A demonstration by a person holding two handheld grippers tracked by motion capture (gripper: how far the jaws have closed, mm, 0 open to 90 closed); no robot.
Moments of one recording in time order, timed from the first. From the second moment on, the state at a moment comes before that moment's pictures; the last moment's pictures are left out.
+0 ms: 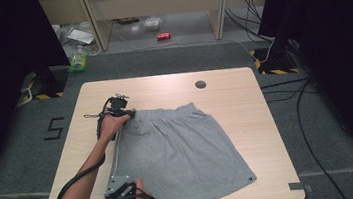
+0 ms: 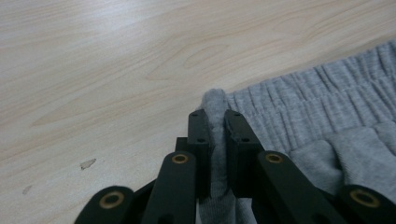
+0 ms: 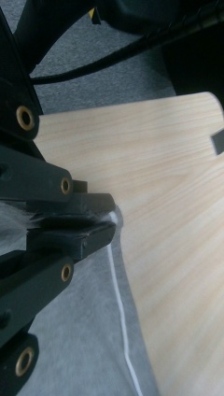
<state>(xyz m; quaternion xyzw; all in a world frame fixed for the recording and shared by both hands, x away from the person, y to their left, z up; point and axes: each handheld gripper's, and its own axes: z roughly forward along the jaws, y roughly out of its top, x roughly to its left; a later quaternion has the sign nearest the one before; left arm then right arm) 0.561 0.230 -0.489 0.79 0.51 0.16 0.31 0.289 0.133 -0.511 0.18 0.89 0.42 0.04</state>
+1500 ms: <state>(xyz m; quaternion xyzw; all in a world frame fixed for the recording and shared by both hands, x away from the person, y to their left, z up) 0.562 0.040 -0.391 0.81 0.44 0.13 0.36 0.255 -0.145 -0.450 0.38 0.75 0.53 0.15</state>
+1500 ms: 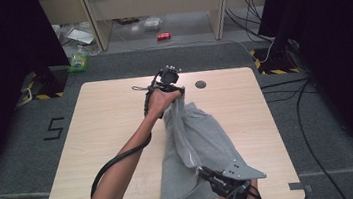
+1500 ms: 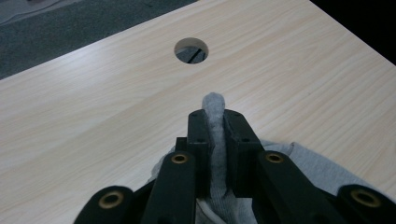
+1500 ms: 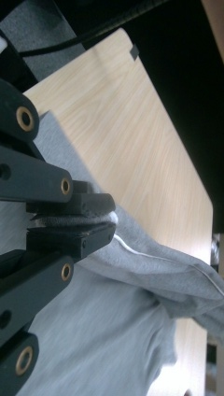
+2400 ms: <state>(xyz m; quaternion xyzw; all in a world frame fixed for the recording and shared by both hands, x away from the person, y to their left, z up) 0.575 -0.016 -0.419 0.80 0.46 0.10 0.38 0.236 -0.209 -0.471 0.44 0.72 0.52 0.16</state>
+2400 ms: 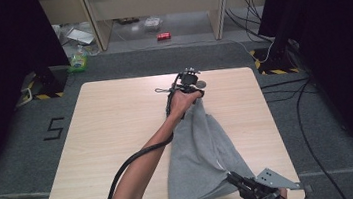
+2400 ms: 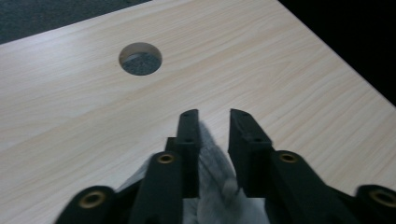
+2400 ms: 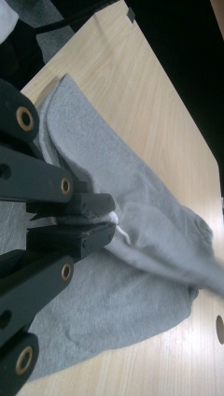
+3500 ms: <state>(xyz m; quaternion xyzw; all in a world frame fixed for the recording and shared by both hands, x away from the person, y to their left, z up) 0.580 0.064 -0.431 0.80 0.49 0.10 0.34 0.252 -0.273 -0.480 0.49 0.71 0.48 0.16</state>
